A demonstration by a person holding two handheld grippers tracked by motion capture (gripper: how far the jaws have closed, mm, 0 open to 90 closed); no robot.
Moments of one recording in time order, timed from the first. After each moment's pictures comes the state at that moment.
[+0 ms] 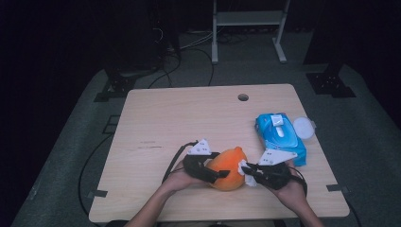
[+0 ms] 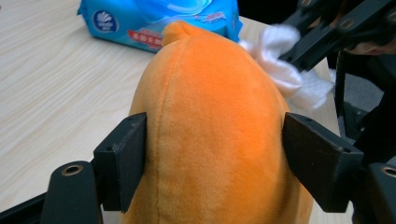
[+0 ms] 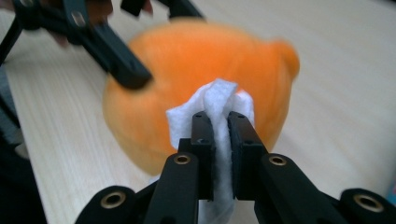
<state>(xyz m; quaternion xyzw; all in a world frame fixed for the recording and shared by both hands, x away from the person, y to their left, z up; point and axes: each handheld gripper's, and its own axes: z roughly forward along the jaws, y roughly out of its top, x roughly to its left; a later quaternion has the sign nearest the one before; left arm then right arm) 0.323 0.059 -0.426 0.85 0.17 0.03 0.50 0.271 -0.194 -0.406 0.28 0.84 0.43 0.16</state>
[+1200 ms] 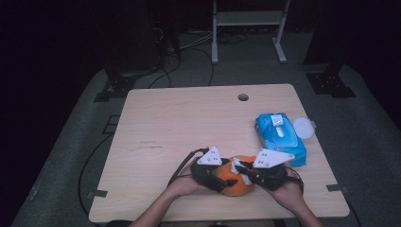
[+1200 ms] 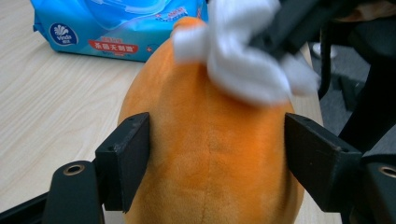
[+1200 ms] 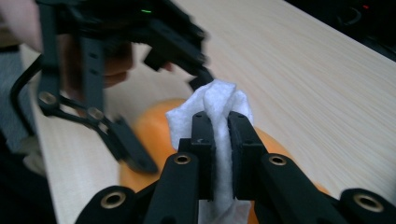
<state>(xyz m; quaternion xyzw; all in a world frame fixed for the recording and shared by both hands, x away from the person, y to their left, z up) 0.305 0.041 -0.423 0.87 0.11 0.04 0.48 0.261 -0.174 -0.386 0.23 0.85 0.44 0.18</state>
